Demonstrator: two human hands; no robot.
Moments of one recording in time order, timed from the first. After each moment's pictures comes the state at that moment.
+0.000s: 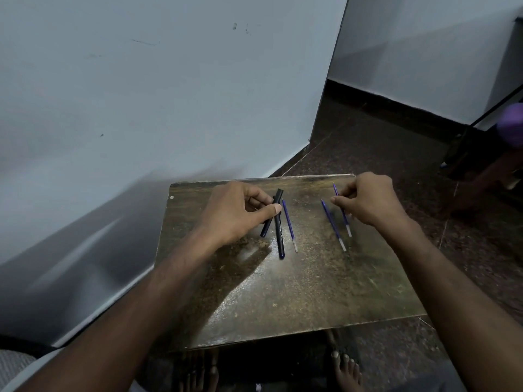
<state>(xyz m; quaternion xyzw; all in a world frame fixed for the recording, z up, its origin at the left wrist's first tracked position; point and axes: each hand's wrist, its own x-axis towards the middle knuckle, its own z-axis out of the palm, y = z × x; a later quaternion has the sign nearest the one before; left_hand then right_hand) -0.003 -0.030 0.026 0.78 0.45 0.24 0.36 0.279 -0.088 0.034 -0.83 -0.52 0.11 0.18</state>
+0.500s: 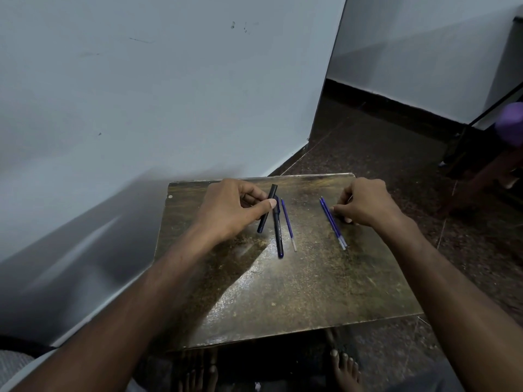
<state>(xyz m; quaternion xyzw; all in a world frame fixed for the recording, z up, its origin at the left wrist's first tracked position) -0.004 -0.029 0.027 0.75 0.47 0.26 0.39 0.282 -0.084 0.028 -0.85 -0.50 0.15 0.12</state>
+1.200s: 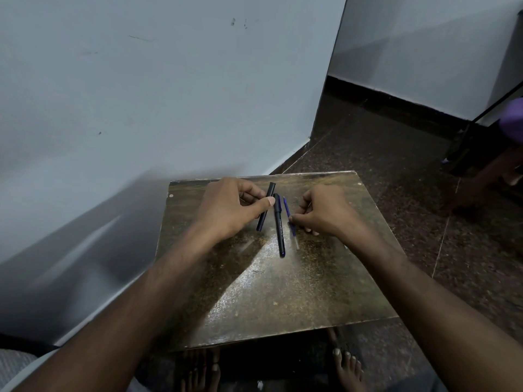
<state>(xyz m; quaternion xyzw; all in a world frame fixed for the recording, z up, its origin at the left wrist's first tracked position) -0.005 -0.027 0.027 0.74 0.49 0.26 0.37 0.209 -0.074 0.017 -0.78 -0.57 0.21 0.15</state>
